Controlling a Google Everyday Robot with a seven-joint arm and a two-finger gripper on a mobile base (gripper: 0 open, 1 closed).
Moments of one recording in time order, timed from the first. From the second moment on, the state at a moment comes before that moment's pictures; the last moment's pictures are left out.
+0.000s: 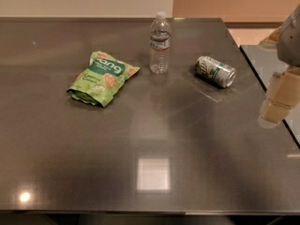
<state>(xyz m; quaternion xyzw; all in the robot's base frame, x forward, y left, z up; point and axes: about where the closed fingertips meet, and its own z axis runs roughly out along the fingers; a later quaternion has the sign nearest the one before) 0.438 -0.217 0.976 -0.60 0.78 -0.03 0.16</state>
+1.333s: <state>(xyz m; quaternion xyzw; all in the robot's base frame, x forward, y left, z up) 0.545 -0.194 0.960 -0.58 0.80 -0.01 0.16</state>
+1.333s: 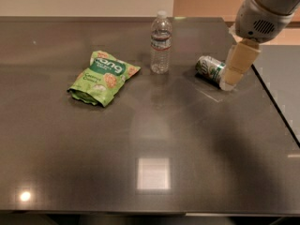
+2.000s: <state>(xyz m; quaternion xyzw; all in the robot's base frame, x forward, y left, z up) 0.614 -0.189 0.936 -0.50 0.85 0.01 0.15</state>
